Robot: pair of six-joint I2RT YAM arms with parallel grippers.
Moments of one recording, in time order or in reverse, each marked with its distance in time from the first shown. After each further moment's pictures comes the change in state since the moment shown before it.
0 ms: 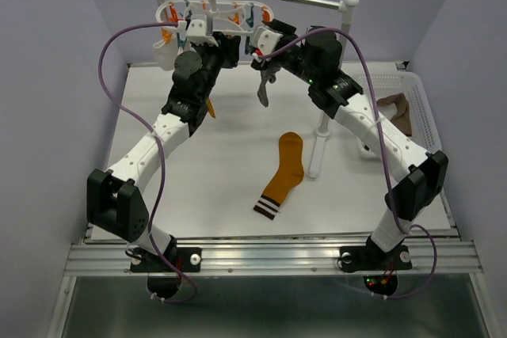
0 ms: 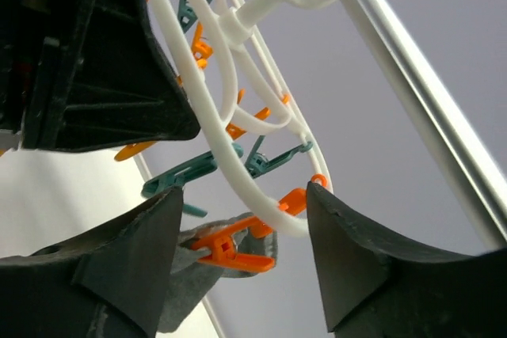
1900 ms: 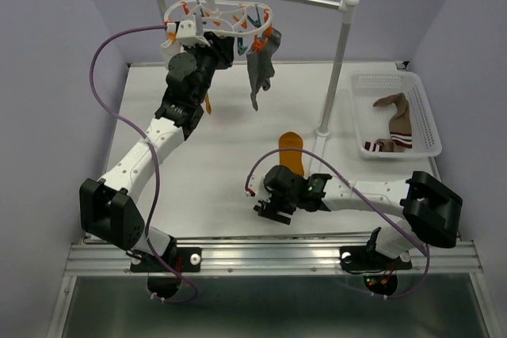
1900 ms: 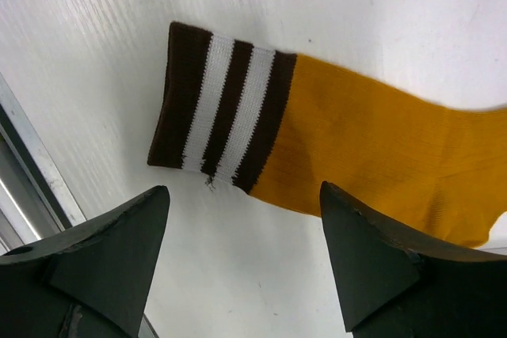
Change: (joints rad) left arm 0.000 -0.062 -0.021 -0.053 -0.055 -0.077; right arm 0.472 -0.233 -0.990 -0.382 0.263 0.573
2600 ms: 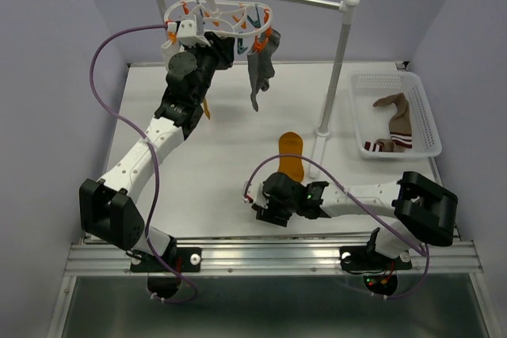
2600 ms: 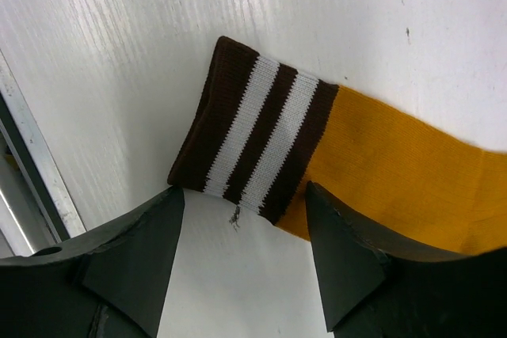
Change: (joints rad) left arm 0.000 -0.001 0.008 -0.024 0.010 0.001; right arm 0.040 0.011 -0.091 0.195 0.004 0.005
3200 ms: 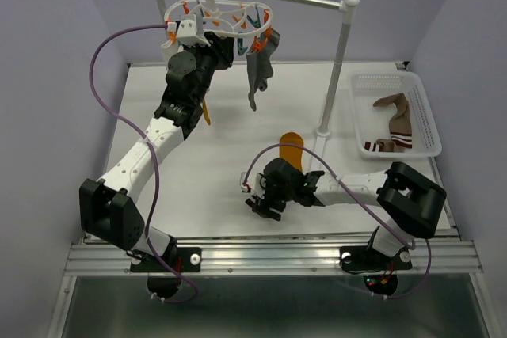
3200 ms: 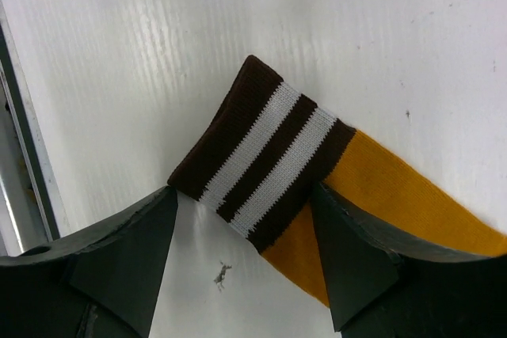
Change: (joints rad) left arm 0.004 0.000 0.000 0.000 0.004 0.003; right arm -0.113 0.087 0.025 0.128 -0.252 -0.059
